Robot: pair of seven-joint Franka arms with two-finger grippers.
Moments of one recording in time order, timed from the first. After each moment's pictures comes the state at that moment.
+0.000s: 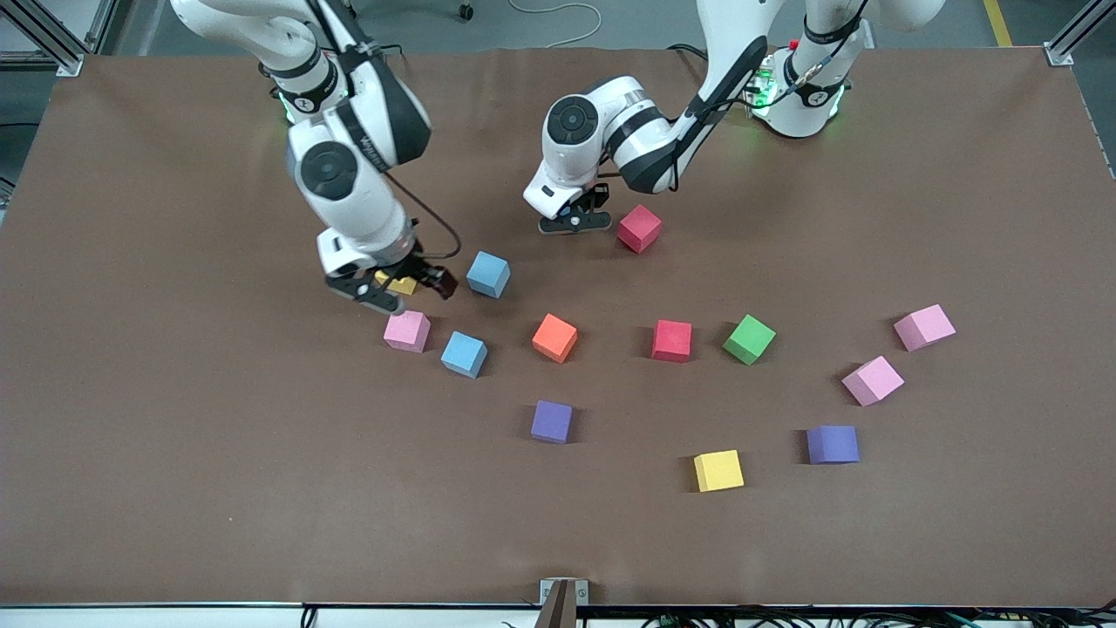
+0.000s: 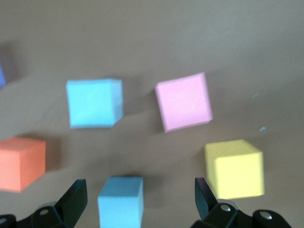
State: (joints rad) left arm -0.64 0.47 -0.39 -2.01 0.03 2.38 -1.08; right arm 0.58 0.18 -0.02 -2.16 0.08 2.38 0.90
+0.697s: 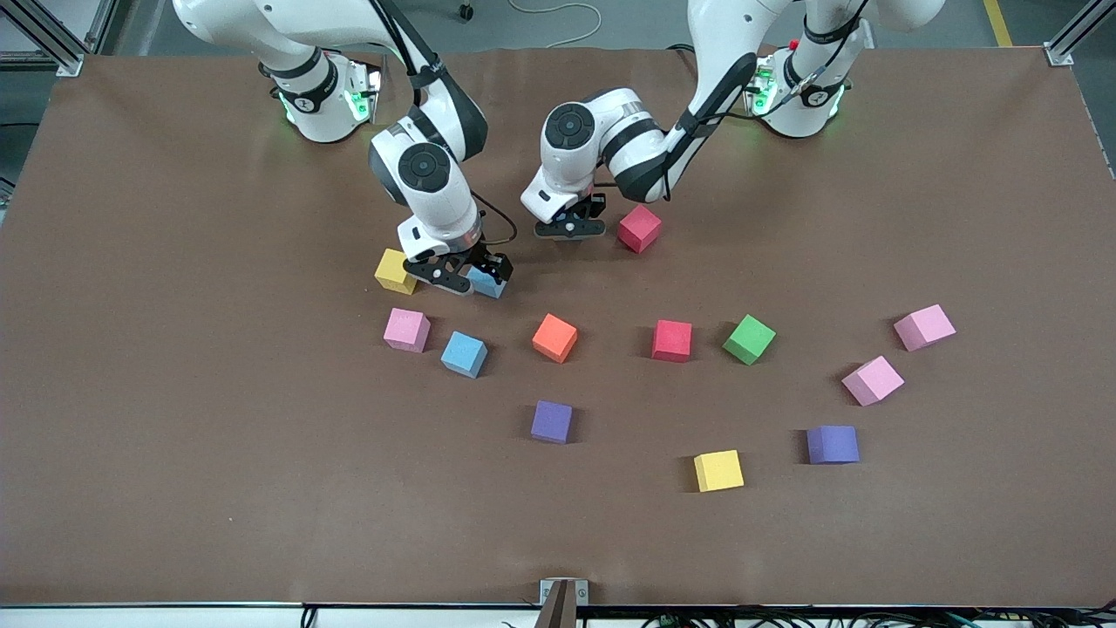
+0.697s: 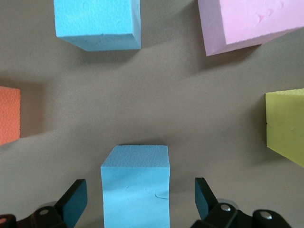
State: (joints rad) left arm -0.65 0.52 -0.39 -2.01 0.09 2.44 -1.08; right arm 0.73 0.33 -0.02 -2.20 0.08 2.55 1.04
